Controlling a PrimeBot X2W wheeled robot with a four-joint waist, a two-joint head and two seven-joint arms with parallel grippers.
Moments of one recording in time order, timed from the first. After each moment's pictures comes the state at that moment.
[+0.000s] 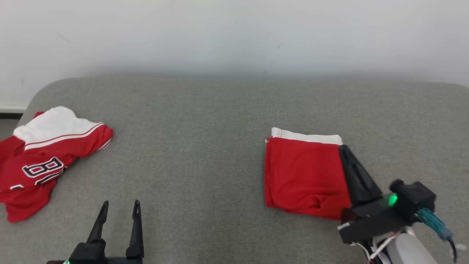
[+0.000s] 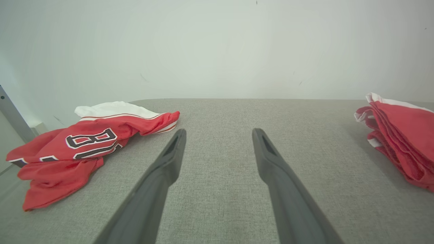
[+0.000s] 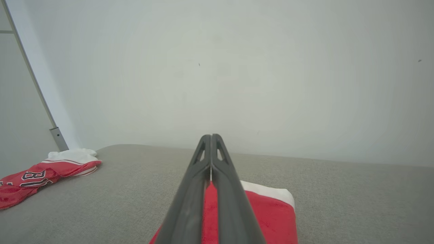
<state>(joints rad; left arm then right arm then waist) -0.04 0.07 0.00 0.20 -0.09 -0.08 -0.26 -0.21 -0.26 0.20 0.18 0.33 0.13 -0.26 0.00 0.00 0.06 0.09</state>
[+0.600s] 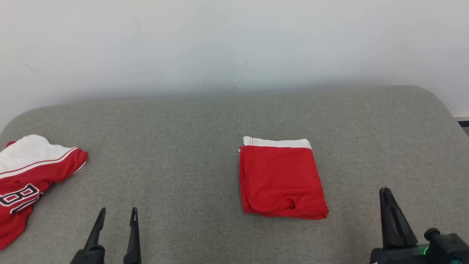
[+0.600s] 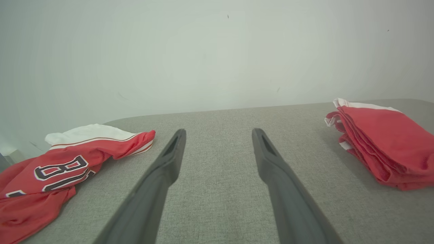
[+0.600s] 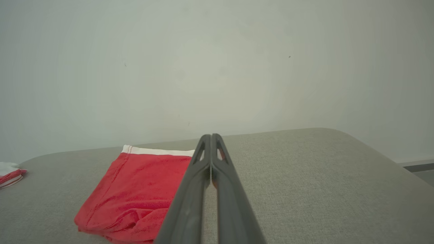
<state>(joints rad) 0.00 0.08 0.00 0.19 -0.06 -0.07 -0.26 0.06 -0.15 -0.05 0.04 0.22 0.13 -0.26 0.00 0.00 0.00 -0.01</state>
